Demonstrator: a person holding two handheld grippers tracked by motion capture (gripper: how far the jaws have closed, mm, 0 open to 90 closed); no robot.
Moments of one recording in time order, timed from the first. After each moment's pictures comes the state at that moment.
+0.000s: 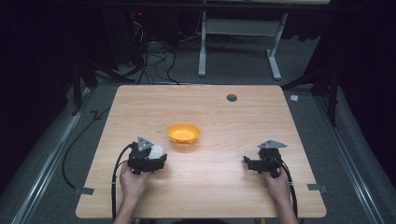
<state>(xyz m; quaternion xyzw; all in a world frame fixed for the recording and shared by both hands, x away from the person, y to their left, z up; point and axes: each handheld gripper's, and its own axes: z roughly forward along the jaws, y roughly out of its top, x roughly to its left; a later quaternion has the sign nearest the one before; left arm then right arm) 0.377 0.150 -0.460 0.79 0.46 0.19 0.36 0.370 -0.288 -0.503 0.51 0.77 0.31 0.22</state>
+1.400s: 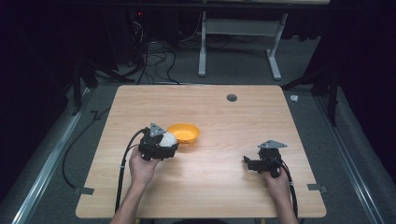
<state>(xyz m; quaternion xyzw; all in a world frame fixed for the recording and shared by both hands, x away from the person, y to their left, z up) 0.408 0.115 -0.429 0.81 0.40 0.18 0.38 0.370 -0.288 -0.503 0.51 0.77 0.31 0.22</state>
